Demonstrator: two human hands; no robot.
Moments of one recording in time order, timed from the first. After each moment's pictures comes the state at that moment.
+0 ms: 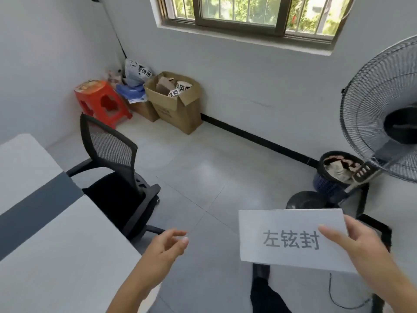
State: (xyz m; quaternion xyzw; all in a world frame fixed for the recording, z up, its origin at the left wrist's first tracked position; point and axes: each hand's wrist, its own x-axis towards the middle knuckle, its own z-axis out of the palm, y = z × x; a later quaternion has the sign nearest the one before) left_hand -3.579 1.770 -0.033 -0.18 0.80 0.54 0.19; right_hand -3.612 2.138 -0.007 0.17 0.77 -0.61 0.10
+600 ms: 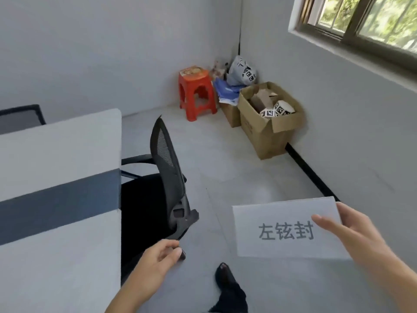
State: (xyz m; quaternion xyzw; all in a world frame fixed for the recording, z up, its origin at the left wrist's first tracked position) left_hand -3.808 1.671 -0.040 -0.44 0.70 0.56 0.04; right_hand -4.065 1.935 0.022 -0.10 0.77 -0.56 0.29
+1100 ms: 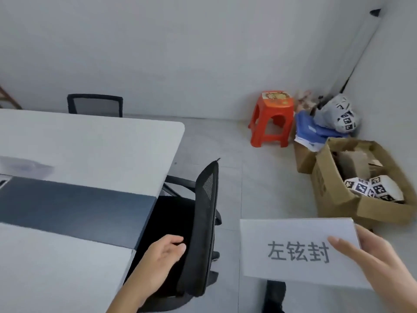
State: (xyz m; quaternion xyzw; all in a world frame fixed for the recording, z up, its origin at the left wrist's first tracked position) left_hand -3.948 1.498 -0.016 -0.57 0.60 0.54 -0.10; right_hand -4.286 1.653 0.049 -0.27 0.72 -0.47 0.43
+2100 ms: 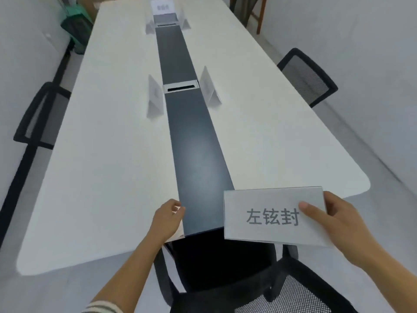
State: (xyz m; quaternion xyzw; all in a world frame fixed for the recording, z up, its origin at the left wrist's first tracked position) left_hand -3.854 1.359 -0.134 -0.88 0.18 0.31 -0.31; right_hand -4.132 1.144 -0.017 -0.68 0.47 -0.14 0.55
